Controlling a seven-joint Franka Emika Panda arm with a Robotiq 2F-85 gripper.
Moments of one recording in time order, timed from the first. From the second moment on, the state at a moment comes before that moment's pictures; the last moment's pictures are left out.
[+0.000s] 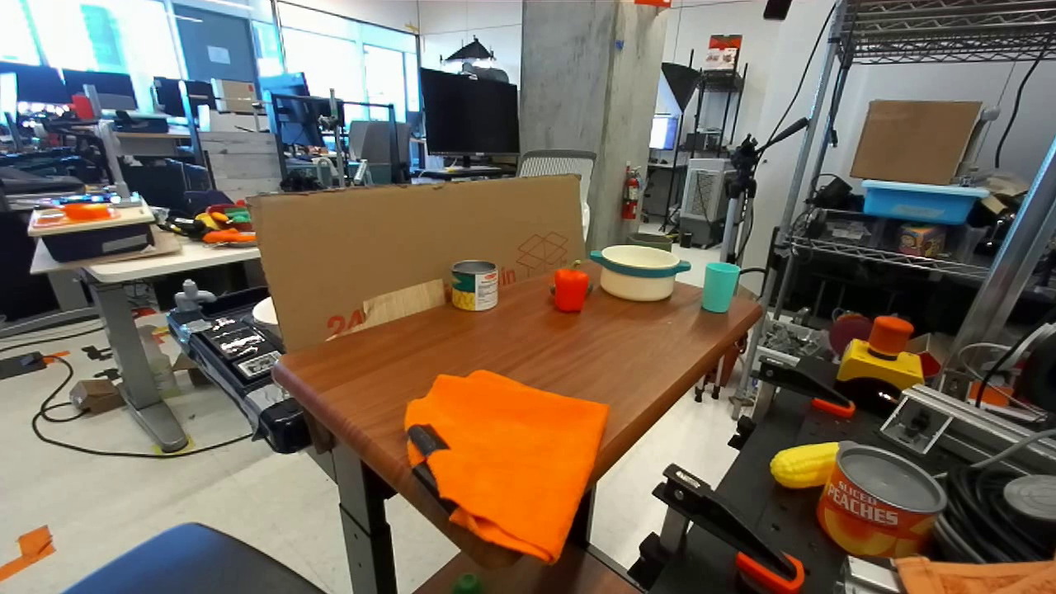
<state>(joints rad) -0.02 -0.44 -0.20 -2.31 0.02 1.98 -0.33</state>
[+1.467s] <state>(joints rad) -0.15 0.35 -0.21 -2.05 -0.22 2.19 -0.15</state>
